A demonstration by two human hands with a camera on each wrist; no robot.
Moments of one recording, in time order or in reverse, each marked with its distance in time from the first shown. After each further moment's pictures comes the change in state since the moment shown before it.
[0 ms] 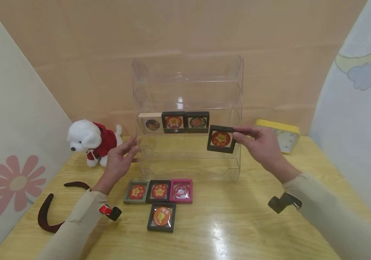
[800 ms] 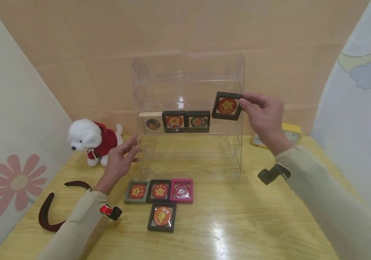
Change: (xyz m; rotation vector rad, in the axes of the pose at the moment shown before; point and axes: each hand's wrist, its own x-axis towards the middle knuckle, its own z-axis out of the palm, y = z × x) left_hand -0.003 0.008 0.001 -0.009 0.003 0.010; right_hand 0.058 -0.022 -0.001 0.200 0.288 -0.034
